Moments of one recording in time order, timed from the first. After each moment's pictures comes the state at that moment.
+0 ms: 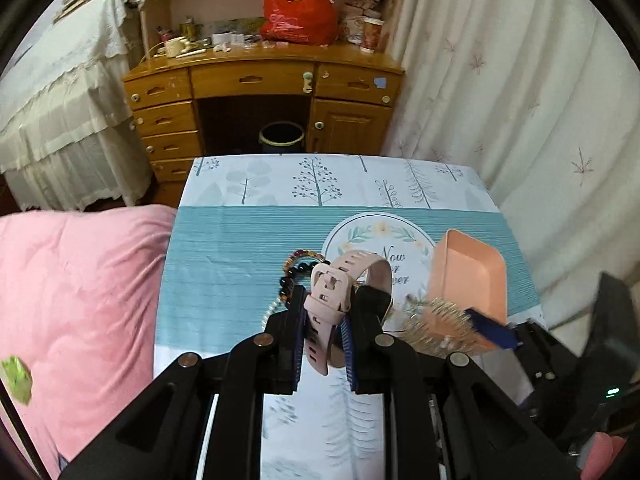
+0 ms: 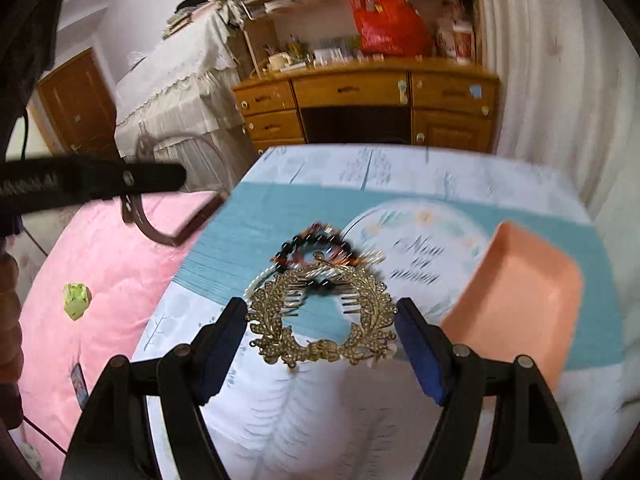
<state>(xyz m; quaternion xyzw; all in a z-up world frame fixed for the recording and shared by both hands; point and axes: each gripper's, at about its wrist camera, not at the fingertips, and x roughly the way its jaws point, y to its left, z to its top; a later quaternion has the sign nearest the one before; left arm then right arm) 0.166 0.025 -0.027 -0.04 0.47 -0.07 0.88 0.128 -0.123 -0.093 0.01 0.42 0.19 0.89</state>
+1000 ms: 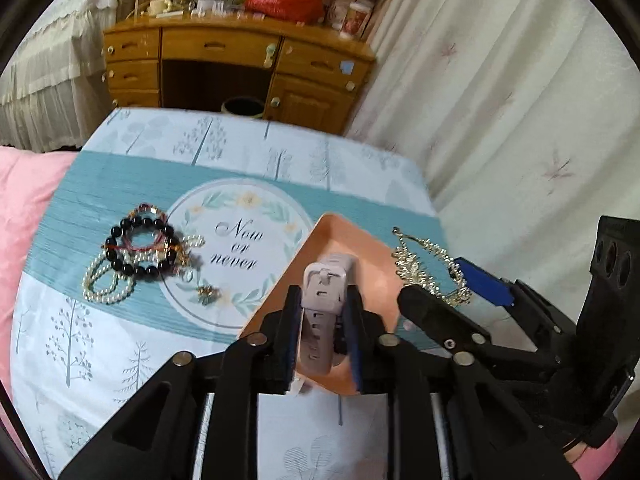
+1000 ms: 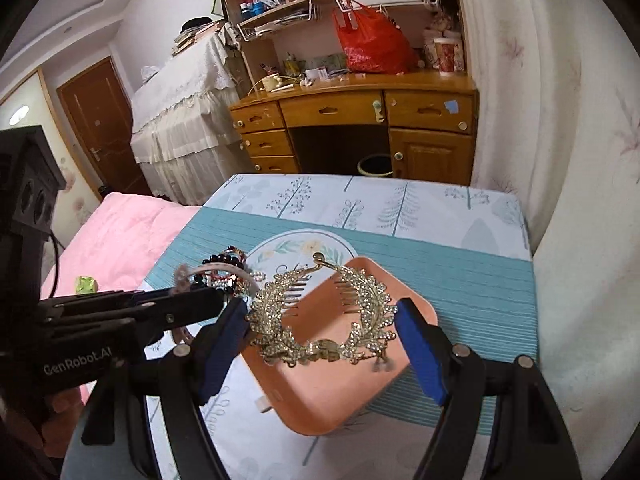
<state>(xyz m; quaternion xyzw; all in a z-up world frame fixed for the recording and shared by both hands) 0.176 -0.146 -0.084 -0.13 0.49 -0.08 0.86 0.180 -0.301 -0.088 0.02 0.42 0.24 0.88</state>
